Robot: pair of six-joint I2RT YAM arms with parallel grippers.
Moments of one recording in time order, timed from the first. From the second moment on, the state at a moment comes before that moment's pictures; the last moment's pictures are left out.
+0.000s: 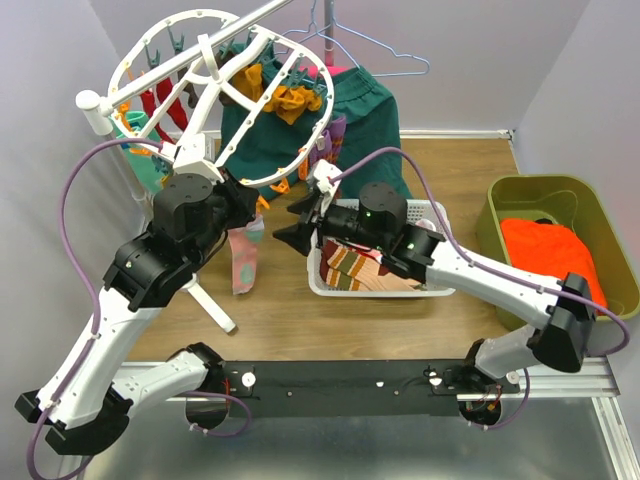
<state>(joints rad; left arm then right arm) -0.64 0.94 1.41 -0.76 -0.36 -0.59 0.98 1.46 1.24 0.20 -0.27 0.03</state>
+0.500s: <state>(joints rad) -0.64 0.94 1.40 -0.74 -0.36 -0.57 0.70 1.55 1.08 -0.09 0.08 0.01</state>
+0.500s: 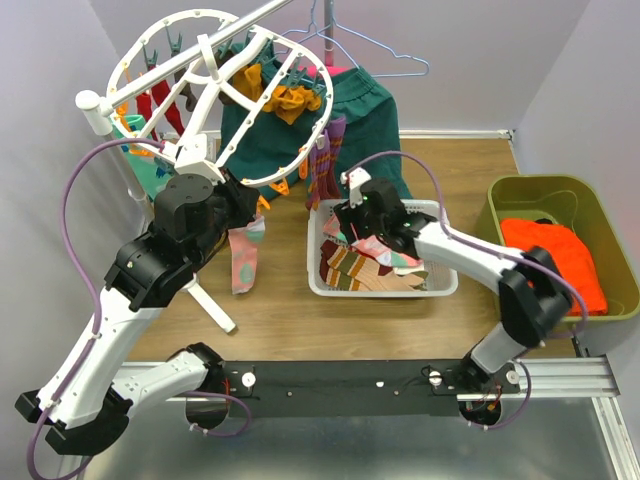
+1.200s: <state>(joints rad) -0.64 0.94 1.40 -0.74 -0.36 -0.57 0.70 1.98 1.27 -0.13 0.15 -0.02</state>
